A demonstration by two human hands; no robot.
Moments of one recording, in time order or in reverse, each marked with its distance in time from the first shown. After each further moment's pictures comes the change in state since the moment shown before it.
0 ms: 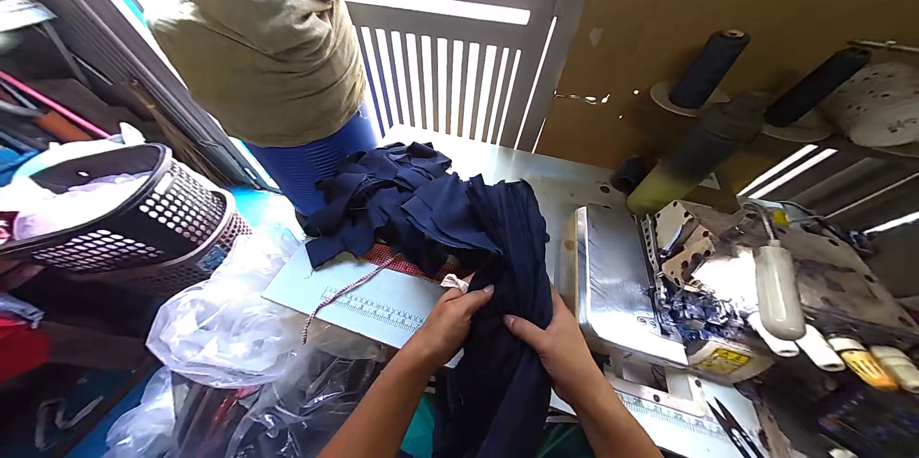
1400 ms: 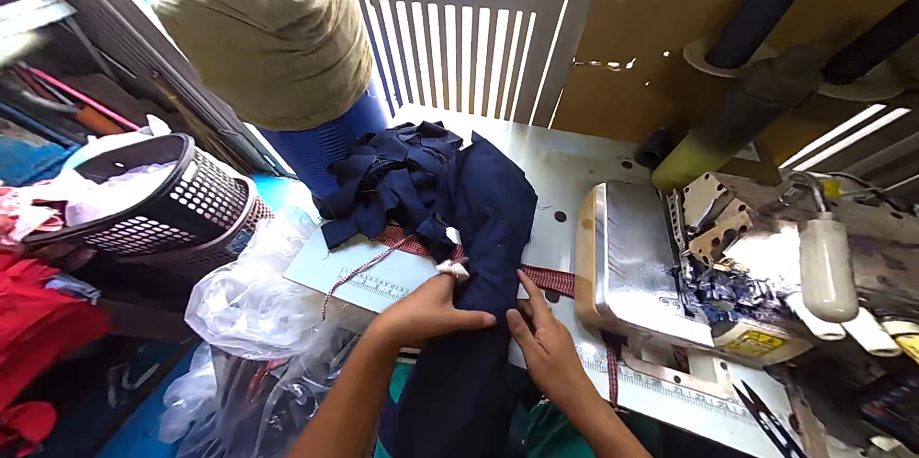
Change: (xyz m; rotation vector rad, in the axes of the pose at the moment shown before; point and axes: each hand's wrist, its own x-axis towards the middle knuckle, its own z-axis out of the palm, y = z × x) left_hand -0.003 0.005 -0.062 0.911 -0.176 -0.060; right_hand -0.017 0.047 0.014 -0.439 -0.117 -0.311
